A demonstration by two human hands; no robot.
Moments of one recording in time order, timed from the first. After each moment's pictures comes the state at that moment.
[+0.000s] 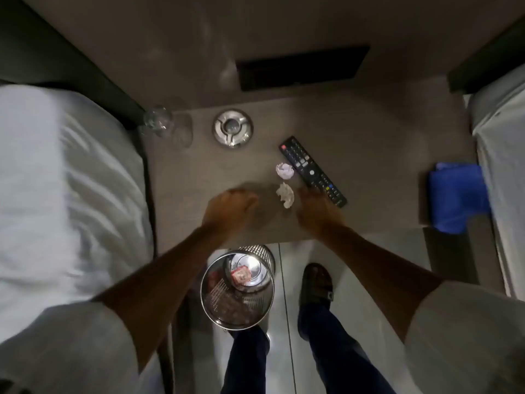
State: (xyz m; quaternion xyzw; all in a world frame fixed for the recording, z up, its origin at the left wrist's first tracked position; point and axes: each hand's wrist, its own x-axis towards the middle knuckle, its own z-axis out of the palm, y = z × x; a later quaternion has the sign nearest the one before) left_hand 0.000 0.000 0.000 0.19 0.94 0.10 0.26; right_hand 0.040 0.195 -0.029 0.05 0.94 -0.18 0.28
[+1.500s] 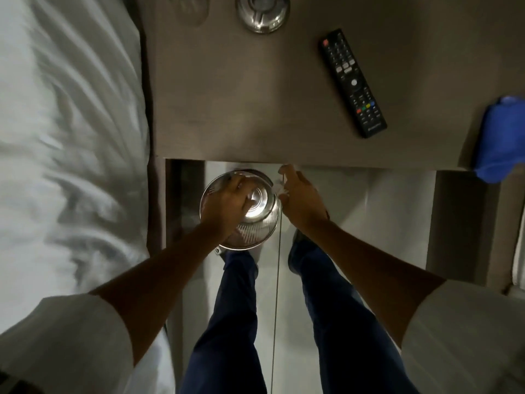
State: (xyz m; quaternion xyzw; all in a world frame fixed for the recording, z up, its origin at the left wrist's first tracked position) left_hand 0.174 -0.068 -0.102 0.12 0.95 0.19 0.23; right_hand 0.166 0.118 -0.091 0.04 0.91 -0.34 0.24
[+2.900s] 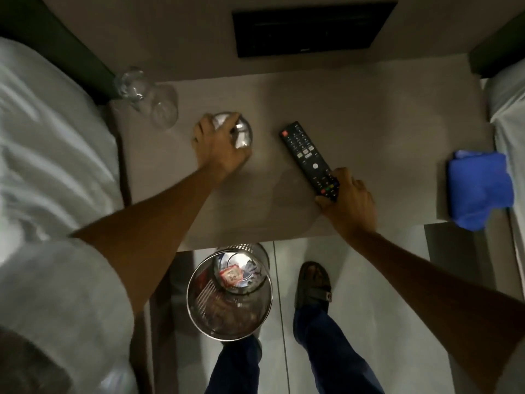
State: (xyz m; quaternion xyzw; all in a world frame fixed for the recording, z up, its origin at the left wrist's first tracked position) left_hand -0.092 -0.006 -0.098 0.00 0.97 0.23 0.12; right_hand 0.057 0.221 -0.068 0.18 0.94 -0.24 0.13
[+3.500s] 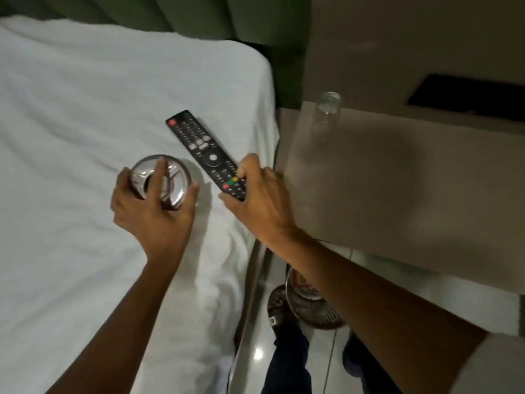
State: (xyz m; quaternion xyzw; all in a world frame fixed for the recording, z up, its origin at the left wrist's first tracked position) left_hand 0.118 -0.322 0.071 -0.27 0.92 0.11 -0.25; right_hand 0.057 -0.157 0.088 -0.15 0.89 -0.43 0.03
